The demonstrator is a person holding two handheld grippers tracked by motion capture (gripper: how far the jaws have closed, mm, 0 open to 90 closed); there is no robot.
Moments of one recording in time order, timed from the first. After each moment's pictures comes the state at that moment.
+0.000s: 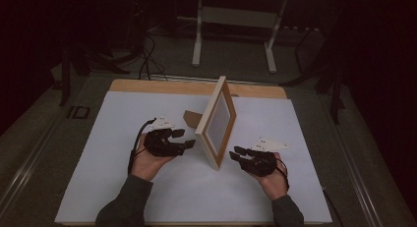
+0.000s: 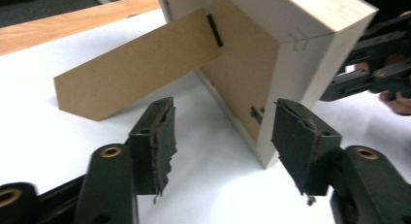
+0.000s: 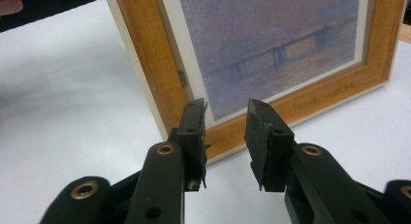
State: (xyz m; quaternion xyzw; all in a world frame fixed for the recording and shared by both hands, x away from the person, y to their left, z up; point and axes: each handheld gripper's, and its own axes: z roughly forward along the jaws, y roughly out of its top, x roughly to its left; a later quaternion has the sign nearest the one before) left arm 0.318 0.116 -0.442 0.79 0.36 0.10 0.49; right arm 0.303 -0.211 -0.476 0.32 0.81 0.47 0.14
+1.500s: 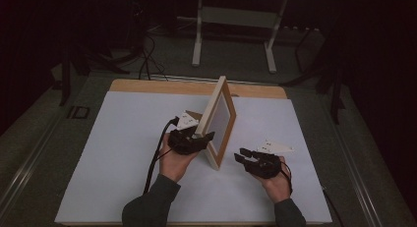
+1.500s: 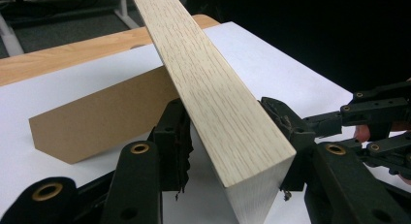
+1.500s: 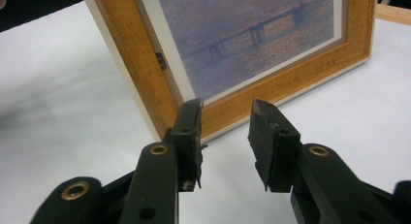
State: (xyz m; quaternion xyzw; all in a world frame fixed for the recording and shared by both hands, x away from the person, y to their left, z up) left arm 0.317 0.052 -0.428 0.76 0.39 0.15 0.50; right arm 0.301 -0.225 -0.486 0.35 0.80 0.48 0.14
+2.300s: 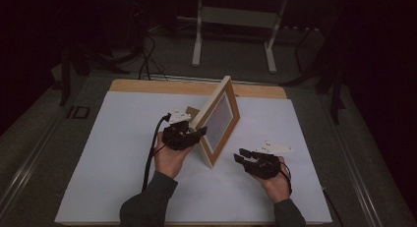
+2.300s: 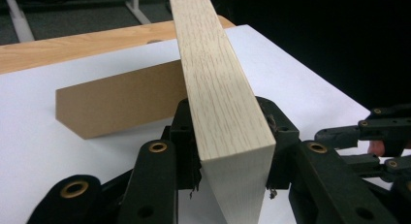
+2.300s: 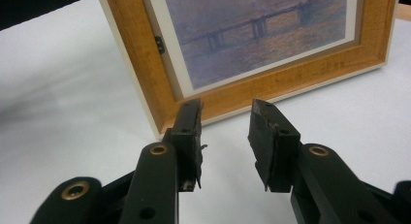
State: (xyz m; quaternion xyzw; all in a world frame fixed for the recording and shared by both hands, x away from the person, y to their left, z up) left arm 0.328 0.069 -0.428 0.74 0.43 0.14 0.50; right arm 0.300 -0.225 -0.488 0.35 0.80 0.47 0.14
